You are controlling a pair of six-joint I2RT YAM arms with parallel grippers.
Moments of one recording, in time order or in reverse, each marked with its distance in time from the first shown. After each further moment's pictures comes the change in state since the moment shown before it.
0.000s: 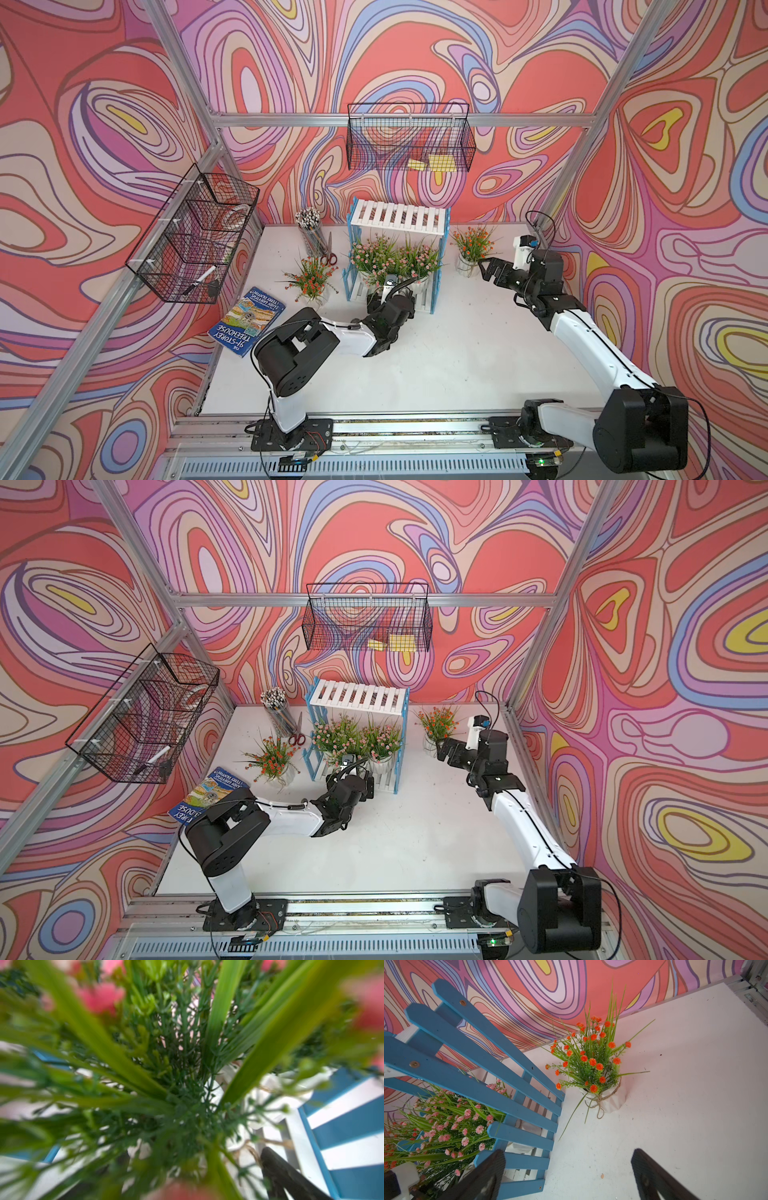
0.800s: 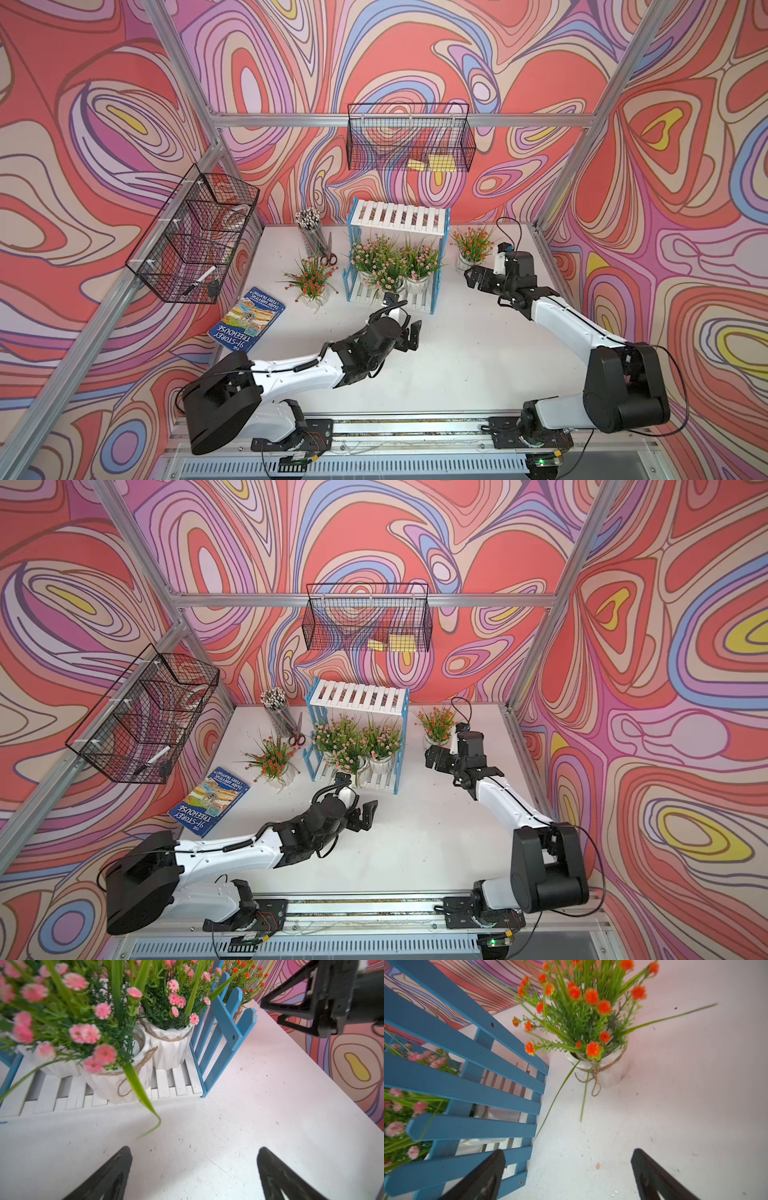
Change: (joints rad) left arm -0.158 -0.509 -0.204 -0.275 0.268 -0.133; right arm 0.111 0.239 0.028 -0.003 0.119 -0.003
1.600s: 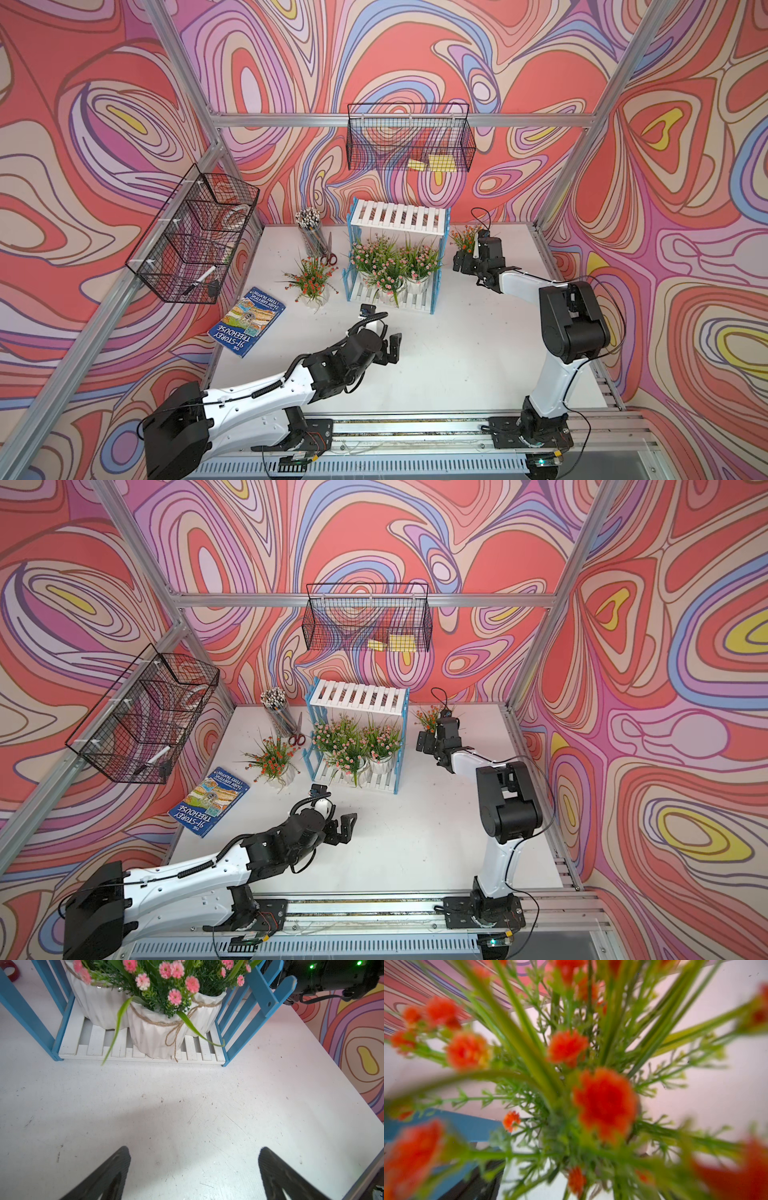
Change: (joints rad) left arm -0.004 -0.237 -0.110 -0.228 -0.013 -0.101; right arm 0.033 0.446 0.294 0.186 0.188 -0.072
